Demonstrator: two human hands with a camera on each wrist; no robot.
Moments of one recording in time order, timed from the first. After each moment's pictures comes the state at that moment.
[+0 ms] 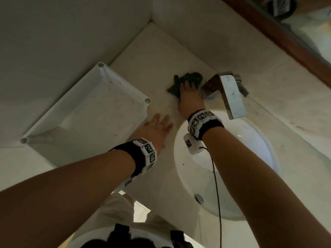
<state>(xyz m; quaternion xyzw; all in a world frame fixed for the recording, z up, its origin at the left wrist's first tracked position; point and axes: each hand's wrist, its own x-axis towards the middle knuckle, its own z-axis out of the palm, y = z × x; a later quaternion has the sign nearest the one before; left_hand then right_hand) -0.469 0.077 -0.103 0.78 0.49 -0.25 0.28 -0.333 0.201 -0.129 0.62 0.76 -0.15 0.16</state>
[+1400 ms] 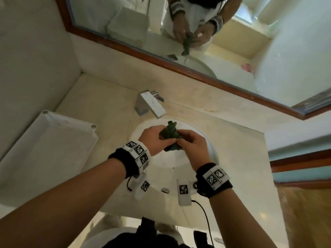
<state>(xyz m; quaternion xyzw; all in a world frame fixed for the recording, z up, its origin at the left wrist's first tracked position) -0.351 0.043 0.011 0.70 0.48 0.17 0.50 -0.200 -0.026 0.016 0.72 0.35 -0.41 -0.44</state>
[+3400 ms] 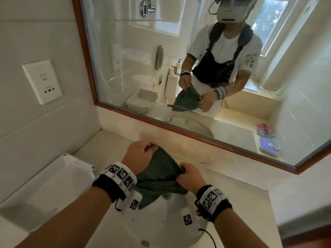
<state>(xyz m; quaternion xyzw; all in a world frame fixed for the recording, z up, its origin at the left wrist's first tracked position) -0.305 0.025 0.137 0.73 0.51 0.36 0.28 -0.099 -0.022 0.104 0.71 0.57 -0.36 -0.18</state>
